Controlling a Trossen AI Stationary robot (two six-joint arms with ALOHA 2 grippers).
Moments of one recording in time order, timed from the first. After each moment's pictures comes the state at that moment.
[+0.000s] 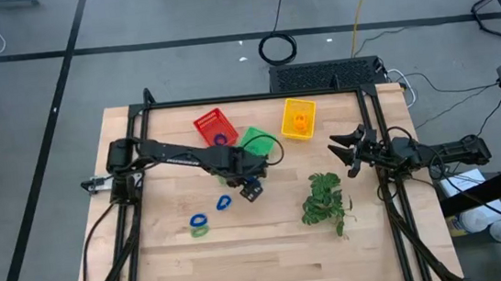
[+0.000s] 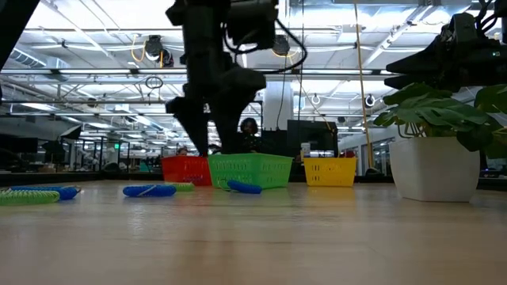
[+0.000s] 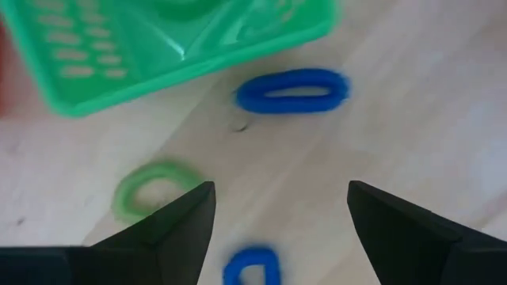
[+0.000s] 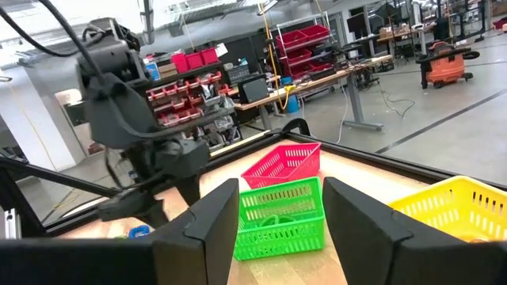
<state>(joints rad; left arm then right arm) -0.01 1.95 1.47 -0.93 -0.05 -0.74 0.08 0.03 0.02 0.10 0.47 0.28</state>
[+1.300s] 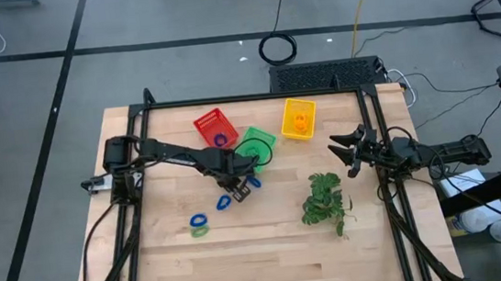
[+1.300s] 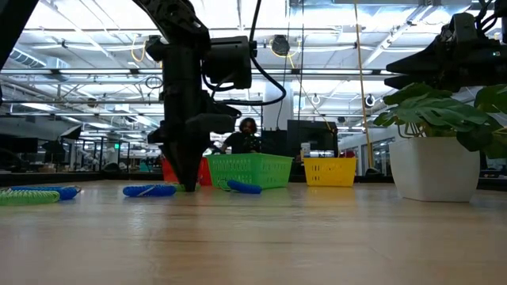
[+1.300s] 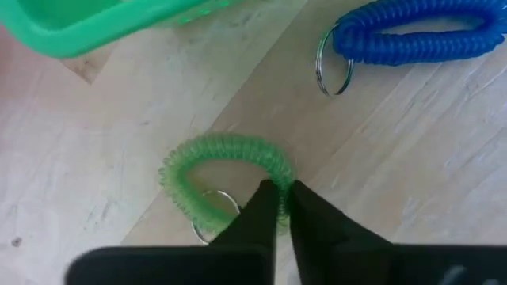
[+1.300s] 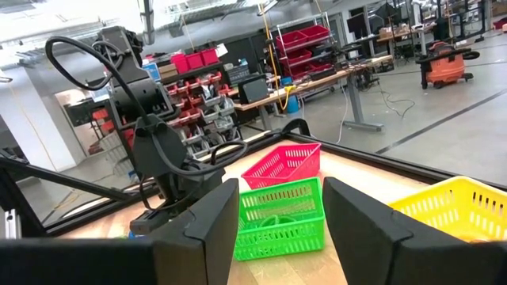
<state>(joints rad) 0.04 1.93 1.21 -0.75 -0.04 -0.63 0.08 0.03 0.02 0.10 0.47 0.28</state>
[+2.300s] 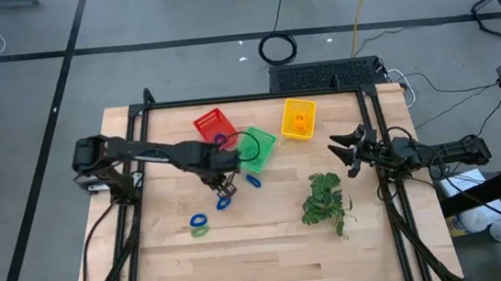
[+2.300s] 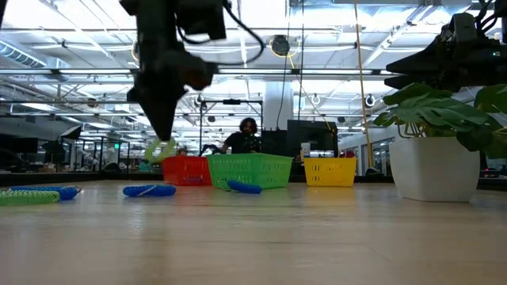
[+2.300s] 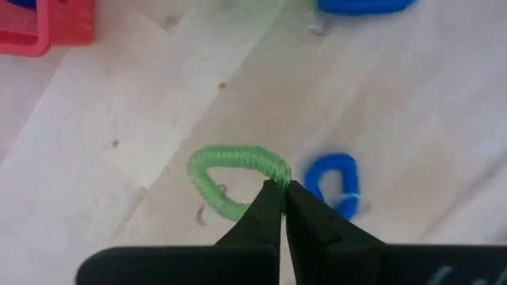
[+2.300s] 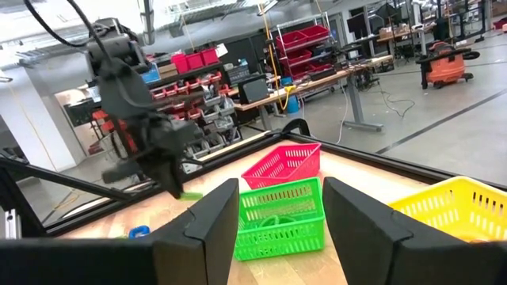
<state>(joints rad) 0.01 1.67 1.21 -0.97 -0.02 -0.64 0.08 0.03 0.02 0.10 0.47 0.28</state>
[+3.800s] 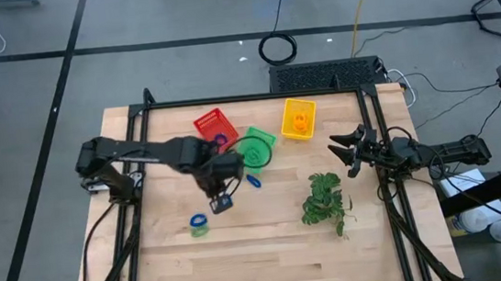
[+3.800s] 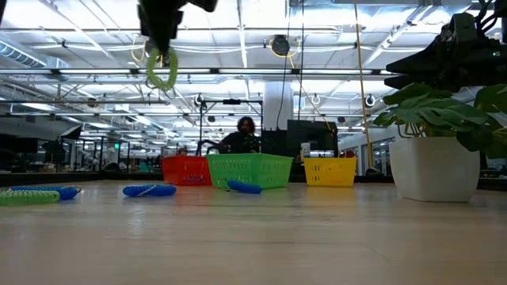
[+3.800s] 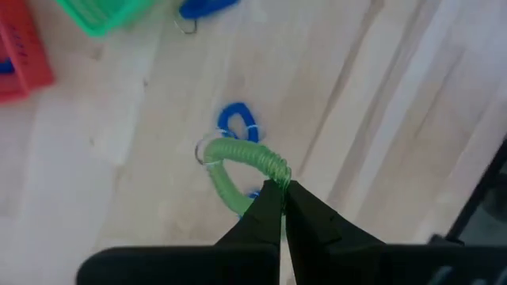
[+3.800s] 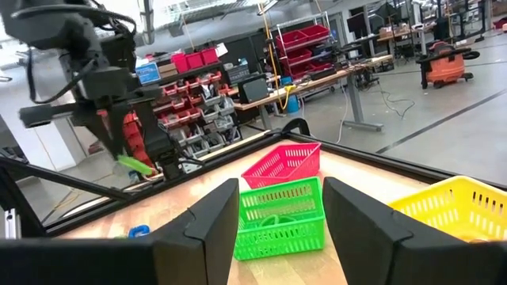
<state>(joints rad) -0.10 1.71 1.68 -1.37 0.08 -0.48 0.08 0.03 0.02 0.09 0.47 0.28</state>
